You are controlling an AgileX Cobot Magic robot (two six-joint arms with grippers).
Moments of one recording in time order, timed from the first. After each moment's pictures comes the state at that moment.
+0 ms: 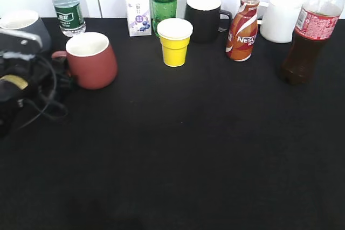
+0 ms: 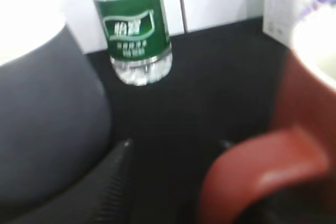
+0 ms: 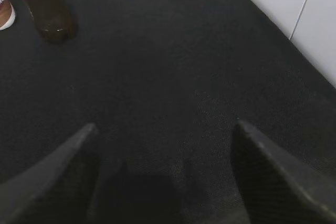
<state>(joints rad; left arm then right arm) -0.22 2.03 -0.69 -0.10 -1.06 0.15 -0.03 -0.01 -0.51 -0.19 1.05 0.28</state>
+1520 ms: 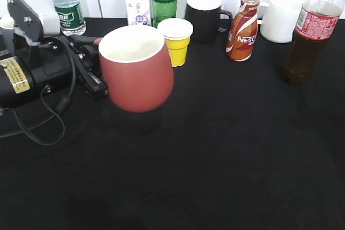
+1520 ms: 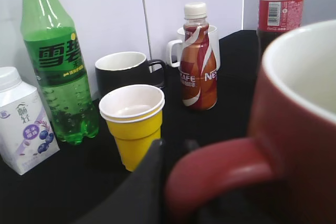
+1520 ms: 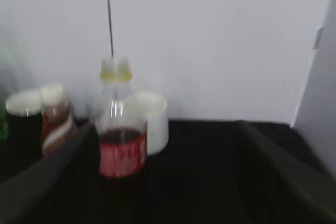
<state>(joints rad) -0.38 1.63 -0.56 0.58 -0.96 -0.24 -0.03 0.89 -0.41 -0.18 -0.37 0.13</state>
